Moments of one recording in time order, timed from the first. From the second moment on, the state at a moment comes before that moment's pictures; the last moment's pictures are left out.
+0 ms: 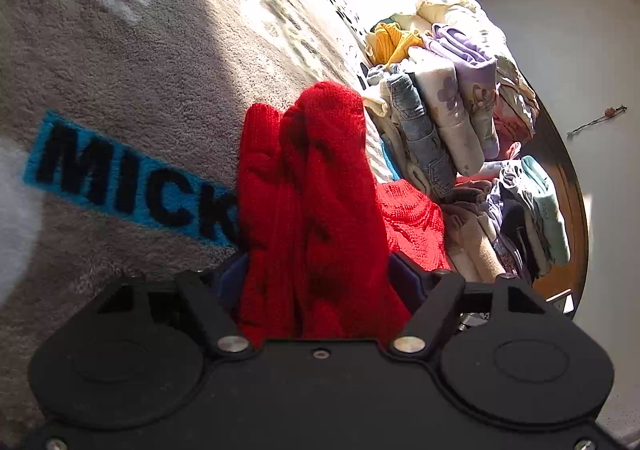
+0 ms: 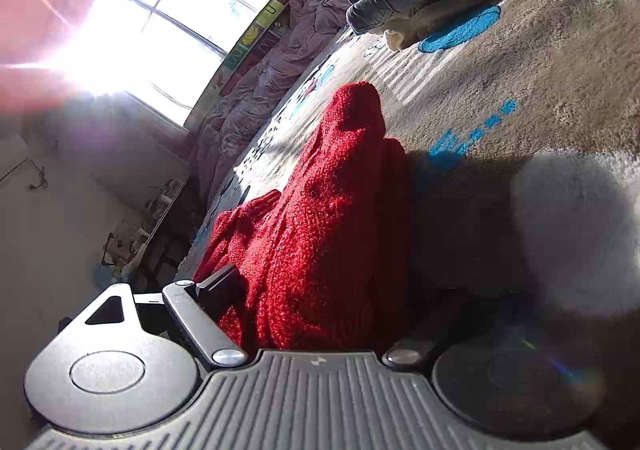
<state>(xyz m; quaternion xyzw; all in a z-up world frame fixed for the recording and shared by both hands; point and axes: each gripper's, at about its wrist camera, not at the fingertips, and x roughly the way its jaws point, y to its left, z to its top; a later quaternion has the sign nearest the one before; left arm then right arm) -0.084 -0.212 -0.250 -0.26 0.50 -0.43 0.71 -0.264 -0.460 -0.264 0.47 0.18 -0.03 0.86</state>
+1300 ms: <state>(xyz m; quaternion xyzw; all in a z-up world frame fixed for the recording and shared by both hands) -0.075 -0.402 -0.237 -0.25 0.51 -0.48 0.66 -0.359 -0.603 -0.257 0.46 0.07 -0.29 0.84</state>
